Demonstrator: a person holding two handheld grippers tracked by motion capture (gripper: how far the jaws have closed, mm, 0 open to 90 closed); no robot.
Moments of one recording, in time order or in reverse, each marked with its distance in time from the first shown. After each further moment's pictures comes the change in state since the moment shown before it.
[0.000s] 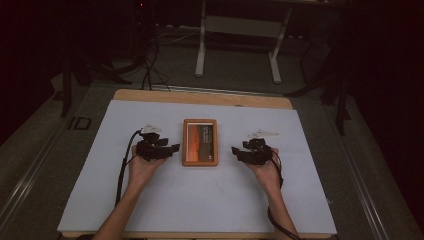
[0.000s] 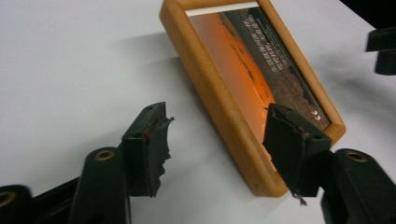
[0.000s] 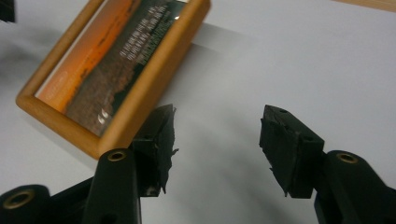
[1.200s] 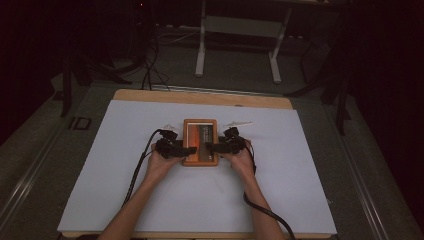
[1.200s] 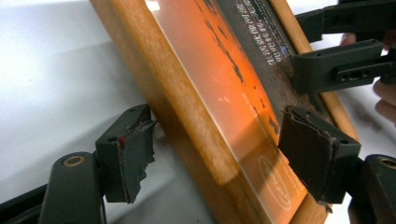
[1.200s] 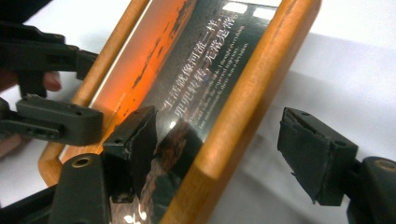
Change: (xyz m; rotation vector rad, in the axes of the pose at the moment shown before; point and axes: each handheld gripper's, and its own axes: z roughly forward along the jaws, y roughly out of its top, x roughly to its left) left arm -0.003 0.003 0.066 0.088 -0.141 -0.012; right arm 0.018 0.025 0.086 0.052 0.216 0.094
